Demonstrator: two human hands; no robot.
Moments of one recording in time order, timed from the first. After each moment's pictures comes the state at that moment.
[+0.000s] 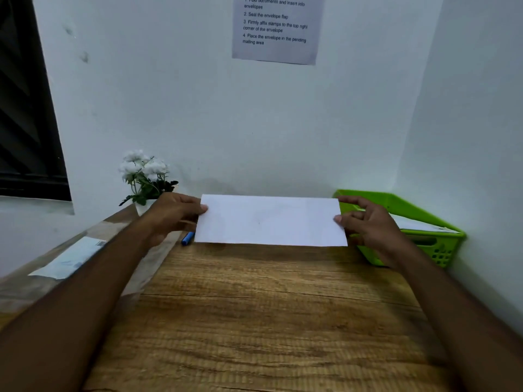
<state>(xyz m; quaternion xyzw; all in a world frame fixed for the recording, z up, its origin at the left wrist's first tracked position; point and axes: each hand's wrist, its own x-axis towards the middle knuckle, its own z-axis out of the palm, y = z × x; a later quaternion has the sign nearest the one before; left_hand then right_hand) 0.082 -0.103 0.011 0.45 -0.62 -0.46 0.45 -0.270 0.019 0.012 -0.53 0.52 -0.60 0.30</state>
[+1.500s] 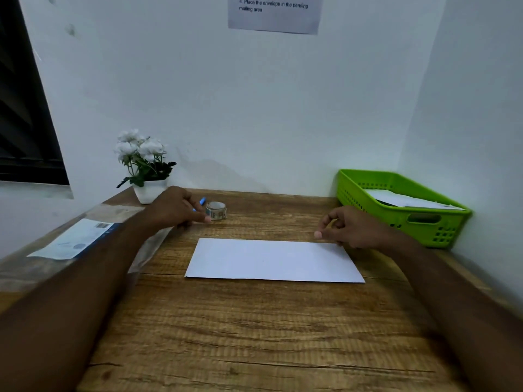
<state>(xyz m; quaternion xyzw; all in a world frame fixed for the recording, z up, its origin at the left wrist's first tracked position) 0.082 -0.108 -0.010 0.51 -0.75 -0.28 0.32 -0.262 0.009 -0.009 -0.68 0.65 -0.27 0.21</state>
